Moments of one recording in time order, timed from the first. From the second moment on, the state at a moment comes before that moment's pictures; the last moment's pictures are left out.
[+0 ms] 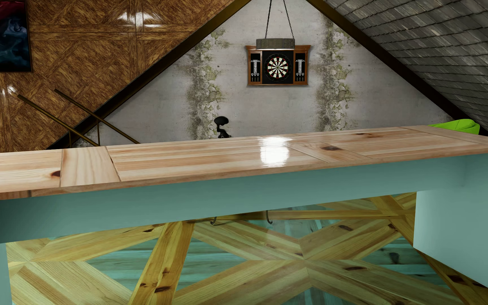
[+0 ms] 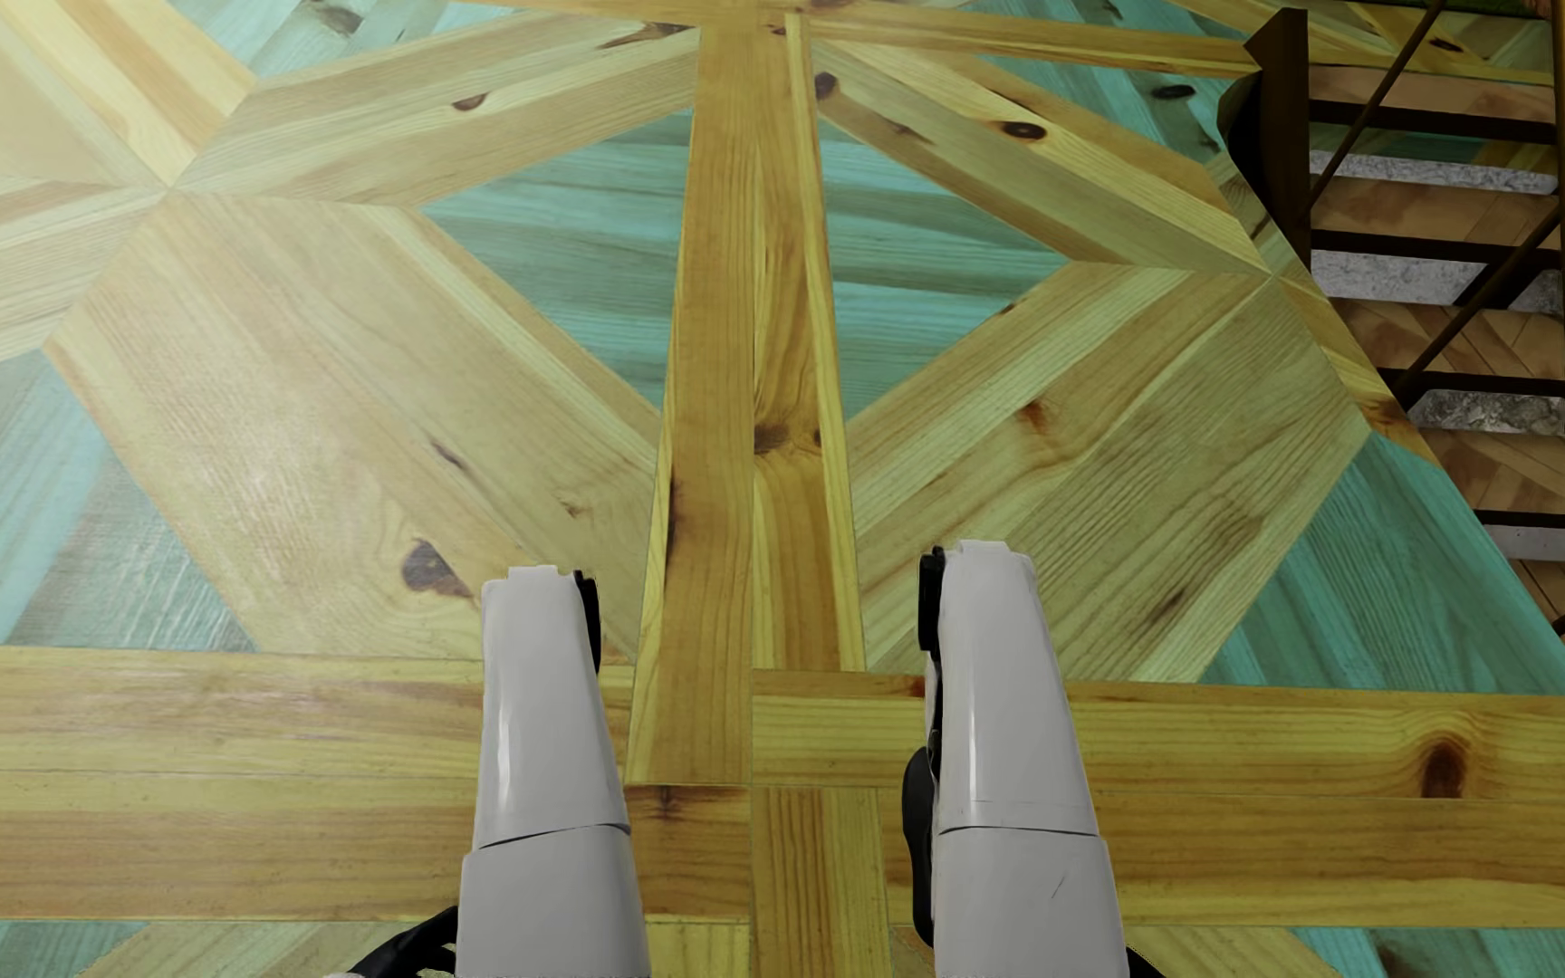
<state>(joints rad) -0.96 -1.03 0.00 0.18 -0.09 -0.06 -0.21 0.12 0.60 1.97 1.94 -0.07 -0.09 -0.37 -0.20 0.41 -0.25 -0.12 0.14 -0.32 0.30 1.04 1.09 0.20 -0.19 -0.05 -0.10 -0.11 0.13</state>
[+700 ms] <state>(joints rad) -1.54 -1.60 0.01 0.12 -0.18 0.02 -0.27 0.19 0.88 2.00 1.98 -1.28 -0.84 -0.42 -0.32 1.09 -1.11 -0.17 0.26 -1.37 0.70 -0.29 -0.34 0.20 0.06 -0.30 -0.37 0.37 -0.20</state>
